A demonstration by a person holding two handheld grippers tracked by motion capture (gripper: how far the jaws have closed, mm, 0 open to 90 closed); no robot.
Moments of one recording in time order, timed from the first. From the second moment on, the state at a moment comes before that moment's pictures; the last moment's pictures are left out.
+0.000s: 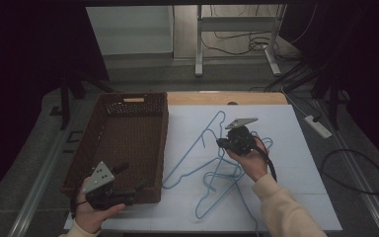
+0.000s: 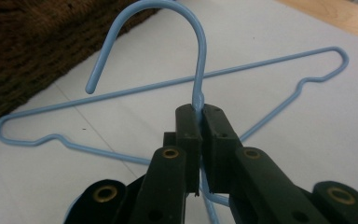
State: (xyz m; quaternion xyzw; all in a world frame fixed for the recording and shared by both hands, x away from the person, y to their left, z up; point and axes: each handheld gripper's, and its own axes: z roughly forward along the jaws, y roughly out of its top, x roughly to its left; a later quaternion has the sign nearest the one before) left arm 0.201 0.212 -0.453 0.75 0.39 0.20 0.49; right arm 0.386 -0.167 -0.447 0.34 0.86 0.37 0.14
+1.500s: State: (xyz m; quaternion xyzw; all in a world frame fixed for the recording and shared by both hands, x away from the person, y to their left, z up) left arm 0.225 0.136 -0.433 0.80 0.34 0.13 0.47; right arm 0.349 -0.201 -0.438 0.34 0.81 0.46 0.13
